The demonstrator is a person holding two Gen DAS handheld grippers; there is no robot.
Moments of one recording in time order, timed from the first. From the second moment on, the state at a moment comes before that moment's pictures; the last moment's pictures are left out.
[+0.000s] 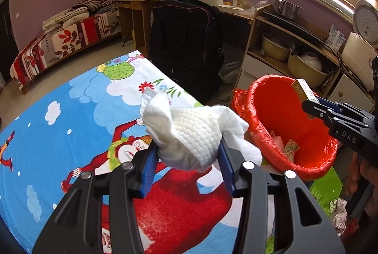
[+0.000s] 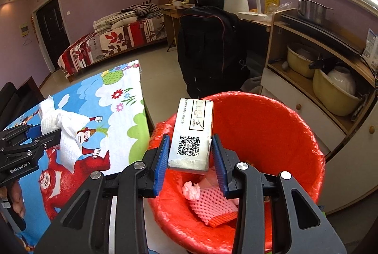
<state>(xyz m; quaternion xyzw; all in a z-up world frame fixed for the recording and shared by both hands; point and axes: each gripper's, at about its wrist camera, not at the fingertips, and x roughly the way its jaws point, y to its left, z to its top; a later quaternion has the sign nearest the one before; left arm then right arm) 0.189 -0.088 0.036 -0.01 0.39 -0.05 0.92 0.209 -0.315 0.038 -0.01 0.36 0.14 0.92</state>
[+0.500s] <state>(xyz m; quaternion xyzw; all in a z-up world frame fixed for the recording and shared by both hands) 0.209 -0.127 0.039 0.02 0.39 -0.09 0.92 0.215 -0.357 0.036 0.01 0.36 0.11 0.93</state>
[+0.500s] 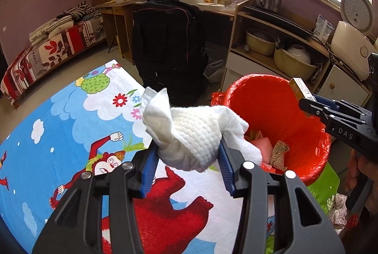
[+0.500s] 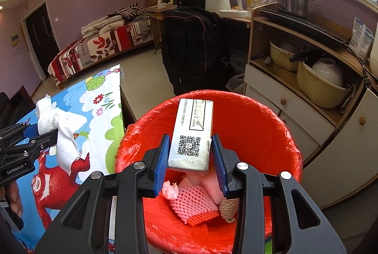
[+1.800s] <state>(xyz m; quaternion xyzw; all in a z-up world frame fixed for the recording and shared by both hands) 0.271 -0.218 0.031 0.08 0.39 -0.14 0.91 0.254 -0.400 0.022 0.02 0.38 0.10 0.92</state>
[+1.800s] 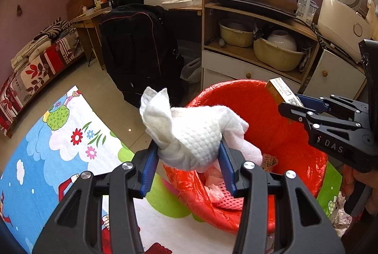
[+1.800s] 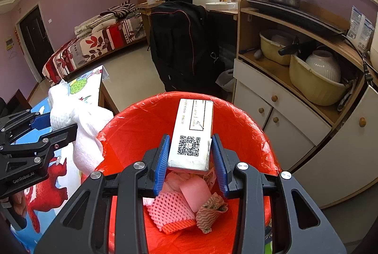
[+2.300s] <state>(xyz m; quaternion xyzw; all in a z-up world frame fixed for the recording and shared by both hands) 0.286 -0.229 0.033 0.08 0.39 -0.14 0.91 0.263 -0.401 0.027 0.01 0.37 0.10 0.92</state>
